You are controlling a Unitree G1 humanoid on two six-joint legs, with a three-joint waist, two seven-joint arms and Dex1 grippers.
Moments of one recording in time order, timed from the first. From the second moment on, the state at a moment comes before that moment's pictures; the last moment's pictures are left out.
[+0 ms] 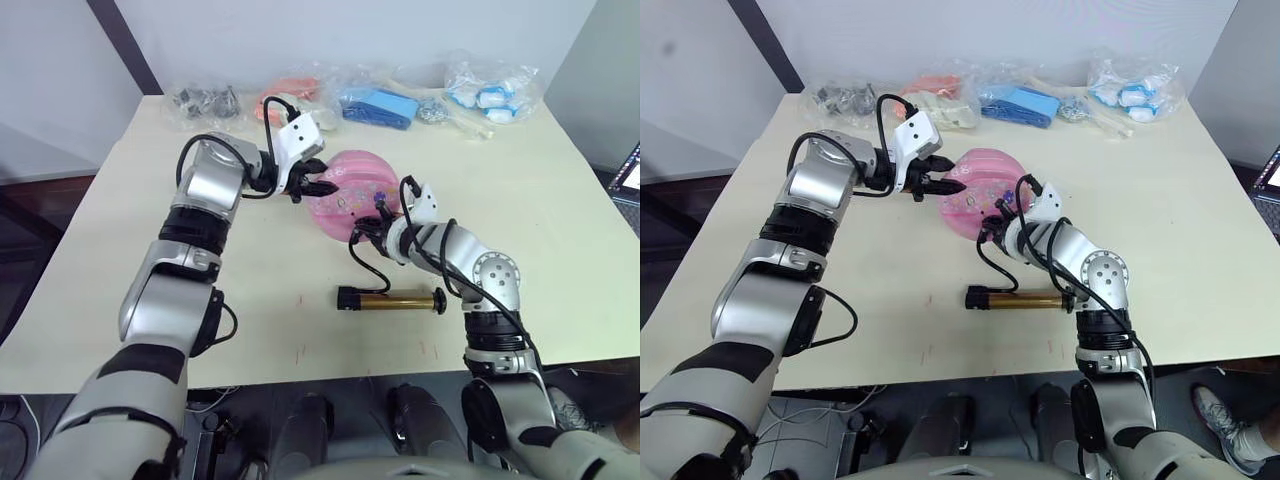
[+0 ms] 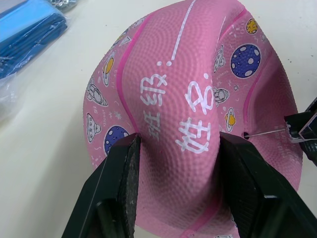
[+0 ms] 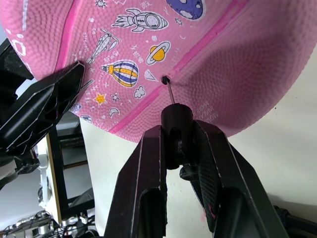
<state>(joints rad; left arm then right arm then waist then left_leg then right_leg) -1.12 0.52 -0.23 0.71 0.05 0.30 -1.14 -0.63 0.06 -0.10 0.06 1.59 0.84 -0.89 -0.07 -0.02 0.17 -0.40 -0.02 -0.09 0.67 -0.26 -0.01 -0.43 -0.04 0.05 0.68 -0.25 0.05</state>
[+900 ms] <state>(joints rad) -1.03 0.56 -0.20 0.56 0.04 0.39 -1.15 -0.76 0.14 -0.21 0.28 1.59 0.77 -0.90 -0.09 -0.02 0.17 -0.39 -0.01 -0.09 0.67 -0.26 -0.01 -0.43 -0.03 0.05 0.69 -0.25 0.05</state>
